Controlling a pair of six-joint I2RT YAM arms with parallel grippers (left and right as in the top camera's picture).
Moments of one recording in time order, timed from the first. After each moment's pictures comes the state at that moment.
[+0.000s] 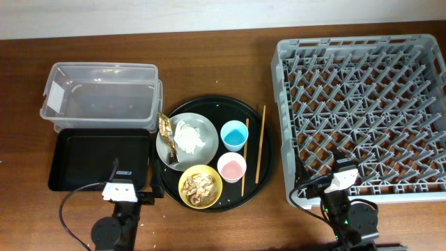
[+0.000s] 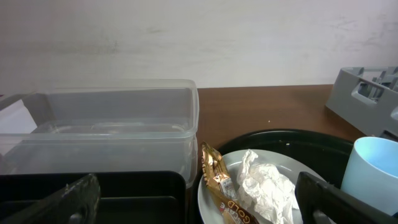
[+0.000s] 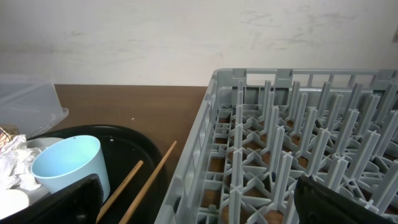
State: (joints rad) left arm 0.00 0.01 0.01 -0.07 0.09 -0.01; right arm 0.15 0.02 0.01 -0.07 -0.04 0.07
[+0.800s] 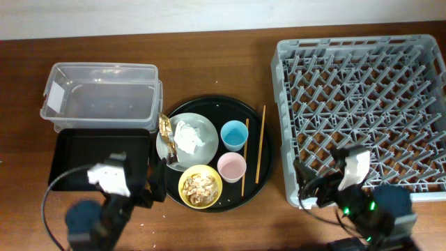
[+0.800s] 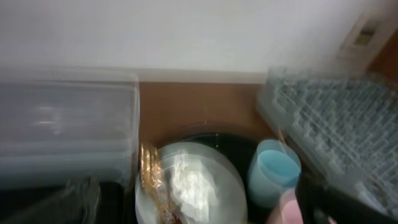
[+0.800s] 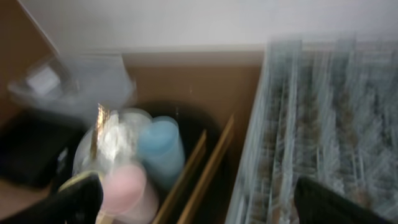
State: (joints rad) left arm 0.00 0.31 0.48 -0.41 0.30 -0.13; right arm 0.15 0.39 0.65 -0.64 -0.25 0.14
